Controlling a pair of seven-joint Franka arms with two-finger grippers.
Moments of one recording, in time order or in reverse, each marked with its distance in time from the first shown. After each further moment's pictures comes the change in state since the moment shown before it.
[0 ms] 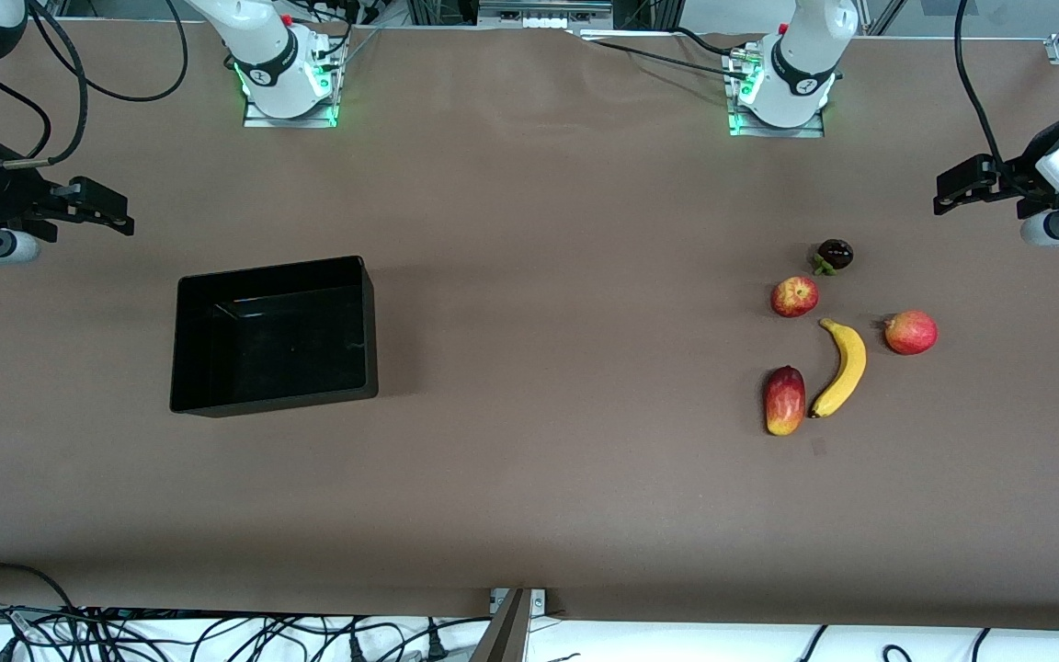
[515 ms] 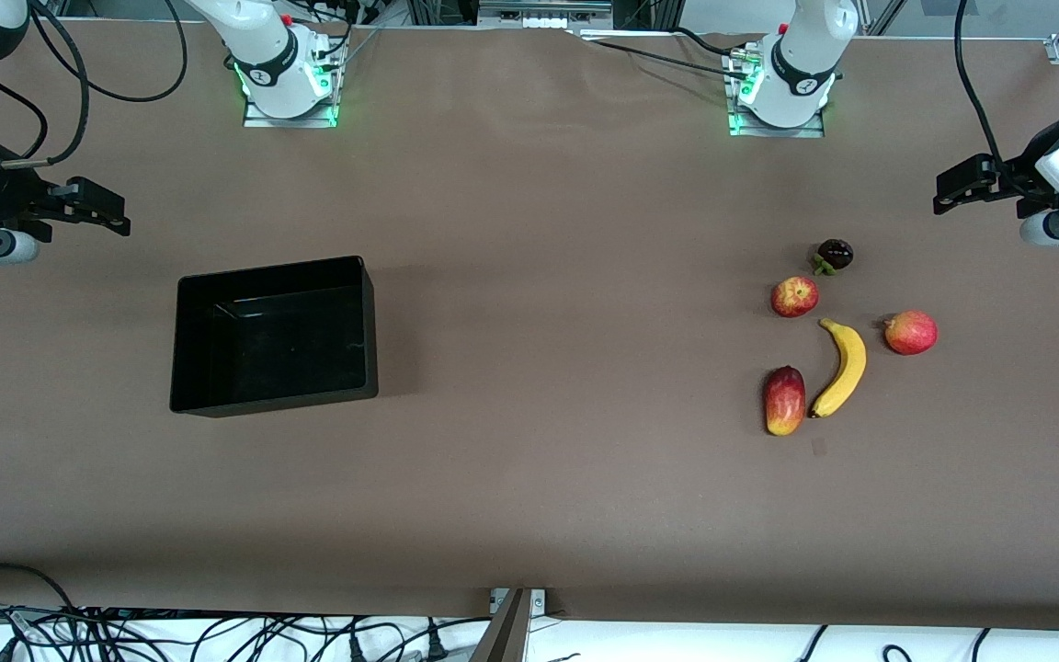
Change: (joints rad) left arm 0.000 0.000 0.000 0.000 0.000 -0.003 0.001; right arm 0.000 0.001 0.002 0.002 -0.024 0.001 -0.003
